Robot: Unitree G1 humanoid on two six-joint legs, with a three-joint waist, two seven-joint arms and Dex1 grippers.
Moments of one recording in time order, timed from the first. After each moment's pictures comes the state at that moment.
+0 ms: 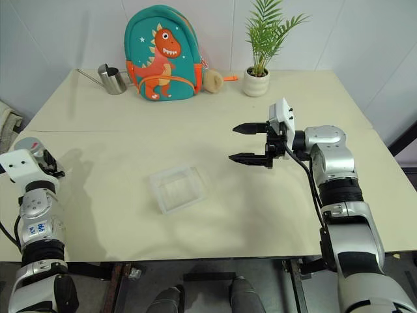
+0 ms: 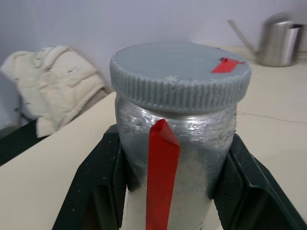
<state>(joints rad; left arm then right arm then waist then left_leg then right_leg) -0.52 0.50 0.49 0.54 -0.16 -0.09 0.13 -0.97 -0.55 0.01 0.52 0.36 0.14 1.43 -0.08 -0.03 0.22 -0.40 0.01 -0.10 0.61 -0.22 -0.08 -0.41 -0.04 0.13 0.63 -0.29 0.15</state>
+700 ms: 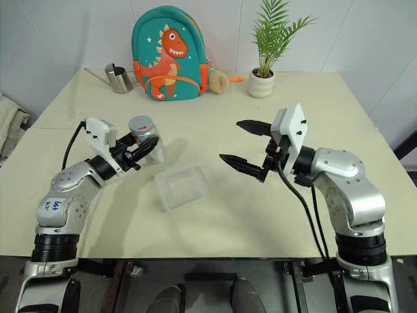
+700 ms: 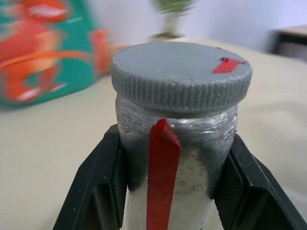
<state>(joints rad) -0.56 0.53 0.14 0.00 -0.46 0.37 -0.64 -0.57 -0.54 -0.11 -0.41 0.52 0.58 0.82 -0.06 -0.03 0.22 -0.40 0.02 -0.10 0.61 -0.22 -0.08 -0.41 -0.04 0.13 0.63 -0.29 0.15</state>
